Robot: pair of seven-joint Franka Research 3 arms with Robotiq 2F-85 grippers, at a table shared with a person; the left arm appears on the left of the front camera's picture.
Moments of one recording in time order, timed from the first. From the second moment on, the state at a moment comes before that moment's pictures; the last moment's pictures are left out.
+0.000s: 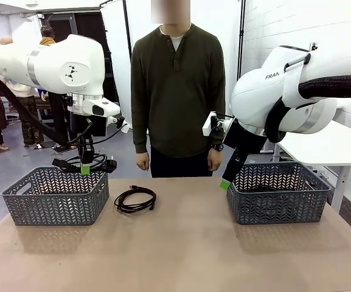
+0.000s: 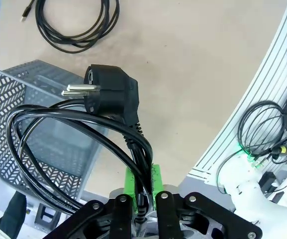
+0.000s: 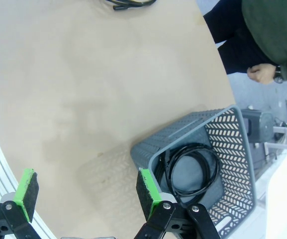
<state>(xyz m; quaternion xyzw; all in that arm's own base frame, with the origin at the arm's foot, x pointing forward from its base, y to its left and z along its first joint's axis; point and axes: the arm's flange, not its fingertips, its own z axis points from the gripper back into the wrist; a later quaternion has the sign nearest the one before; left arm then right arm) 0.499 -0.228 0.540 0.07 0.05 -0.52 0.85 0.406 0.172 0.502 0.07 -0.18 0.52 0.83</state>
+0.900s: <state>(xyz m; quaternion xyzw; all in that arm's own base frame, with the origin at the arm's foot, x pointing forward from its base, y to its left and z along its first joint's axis) 0.529 -0.123 0.530 0.07 0.02 -0.61 0.79 0.406 0.172 0.503 0.07 -0.18 0.52 0.83</state>
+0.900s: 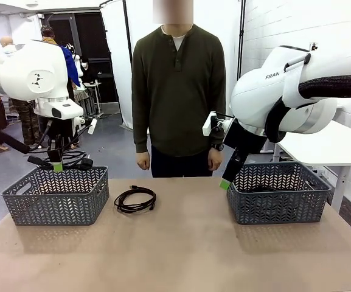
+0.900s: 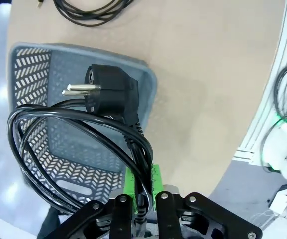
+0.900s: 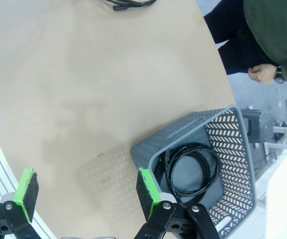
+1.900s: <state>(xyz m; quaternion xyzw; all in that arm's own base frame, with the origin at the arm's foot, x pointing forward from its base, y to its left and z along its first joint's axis) 0.558 -0.081 0.488 0.07 -0.01 -0.67 0.74 0.406 0.172 0.503 0.07 -0.18 0.52 0.83</state>
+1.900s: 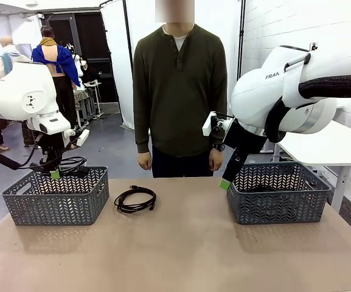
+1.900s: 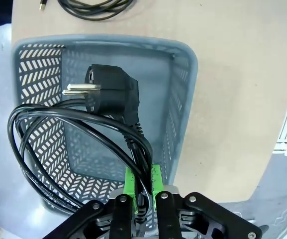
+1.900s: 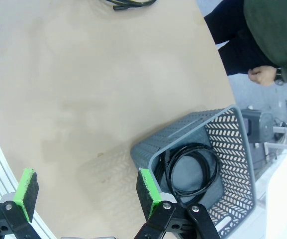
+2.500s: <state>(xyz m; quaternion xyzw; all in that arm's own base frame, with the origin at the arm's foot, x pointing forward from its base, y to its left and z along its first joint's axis) 0.563 -0.078 0.479 0.06 -0.02 -0.67 0.74 0.406 0.172 0.503 0.07 -0.18 0.52 0.83</state>
